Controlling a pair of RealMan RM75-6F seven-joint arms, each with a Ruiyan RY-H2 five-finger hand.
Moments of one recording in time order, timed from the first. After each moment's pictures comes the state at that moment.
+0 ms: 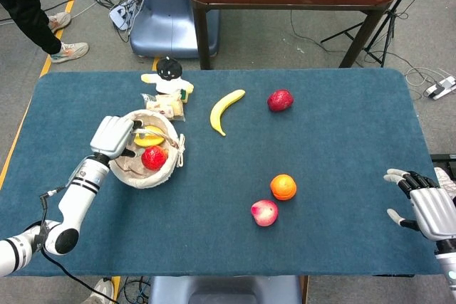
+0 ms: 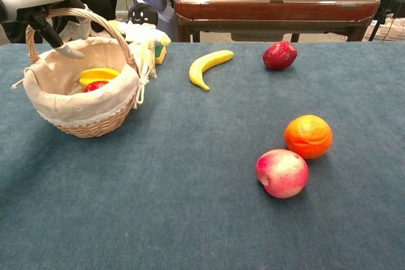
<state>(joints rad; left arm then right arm) -0.79 -1.28 -0.25 -1.51 1.06 0.94 0.26 0.12 -1.00 0.02 -1.60 -1.54 1.39 0.06</state>
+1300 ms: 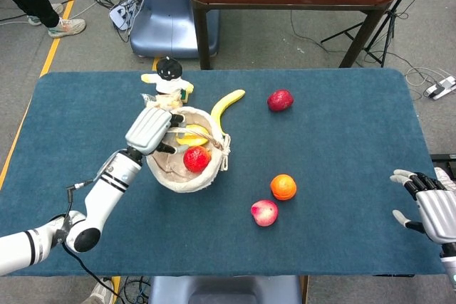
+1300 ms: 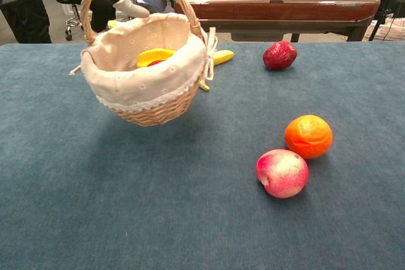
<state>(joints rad) -0.90 -1.32 -0.36 -1.64 1.13 0.95 0.12 0.10 -0.98 0.02 -1.63 -1.52 1.41 0.04</state>
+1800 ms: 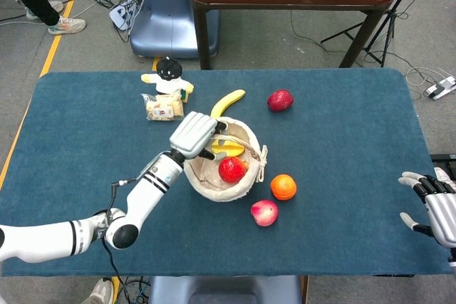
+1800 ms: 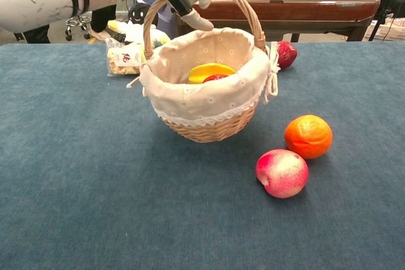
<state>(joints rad) -1.07 -1.48 -0.39 -1.59 0.96 0.92 0.31 0.07 -0.96 0.01 -1.62 -1.52 1.44 0.06</state>
